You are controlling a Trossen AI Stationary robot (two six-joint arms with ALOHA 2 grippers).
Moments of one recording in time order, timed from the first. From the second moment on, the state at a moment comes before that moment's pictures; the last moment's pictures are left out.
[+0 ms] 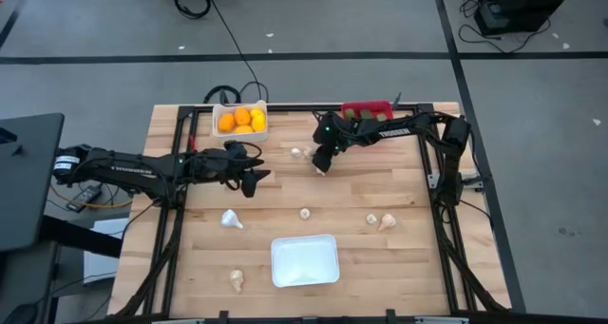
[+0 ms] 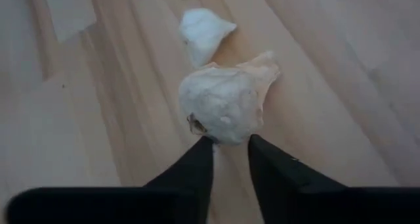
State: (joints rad) left arm 0.05 0.95 0.52 0.01 -0.25 -0.55; right arm -0.45 1.91 1.10 -0.13 -0.22 0.15
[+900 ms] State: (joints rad) left arm 0.09 0.95 0.52 0.11 -0.21 -0.48; right arm -0.30 1.39 1.10 -0.12 -0.31 0.27
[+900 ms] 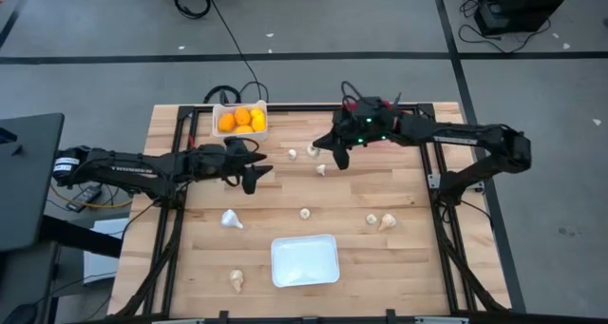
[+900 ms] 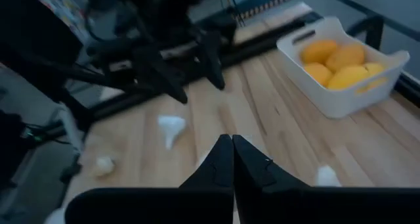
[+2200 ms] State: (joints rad) left arm 0.11 1.40 0.79 0.69 0.05 -0.08; right arm -0.20 1.32 1.10 -0.04 -0.26 0.43
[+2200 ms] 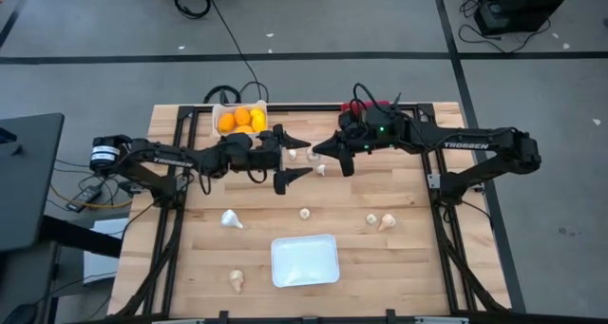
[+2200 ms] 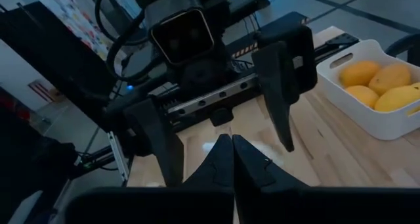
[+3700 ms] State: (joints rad) left arm 0.11 1.44 0.79 0.75 0.09 -0.19; right arm -0.20 1.32 1.10 0.01 -0.26 0.46
